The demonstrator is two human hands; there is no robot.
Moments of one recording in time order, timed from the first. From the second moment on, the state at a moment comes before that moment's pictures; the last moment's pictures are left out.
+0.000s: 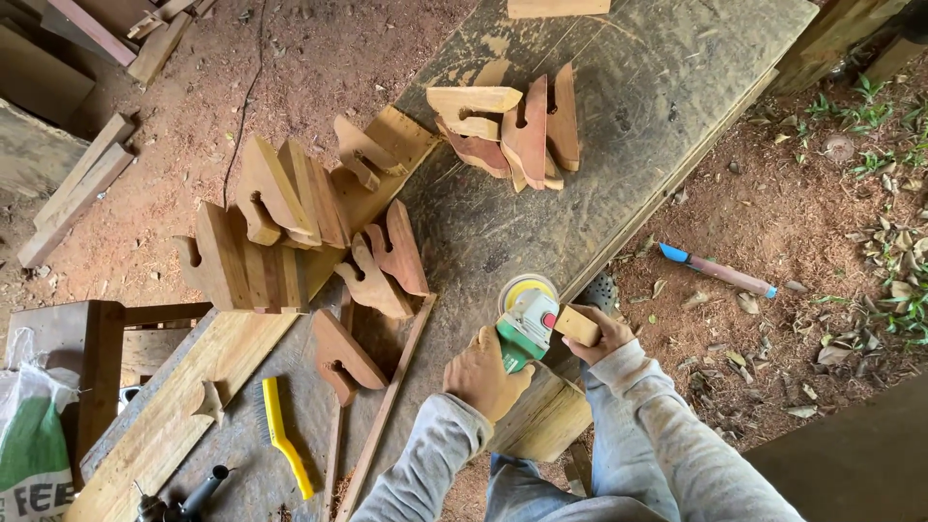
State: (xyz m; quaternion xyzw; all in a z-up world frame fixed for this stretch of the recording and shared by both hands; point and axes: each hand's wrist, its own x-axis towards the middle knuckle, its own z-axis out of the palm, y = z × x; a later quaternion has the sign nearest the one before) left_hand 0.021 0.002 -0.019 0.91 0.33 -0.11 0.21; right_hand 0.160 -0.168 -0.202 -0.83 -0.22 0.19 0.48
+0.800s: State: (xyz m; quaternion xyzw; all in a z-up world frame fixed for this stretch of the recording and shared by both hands) left_hand 0.039 -0.003 0.000 0.88 0.37 -0.16 0.24; right_hand 0.164 -0.164 -0.209 -0.84 -0.19 0.18 0.48
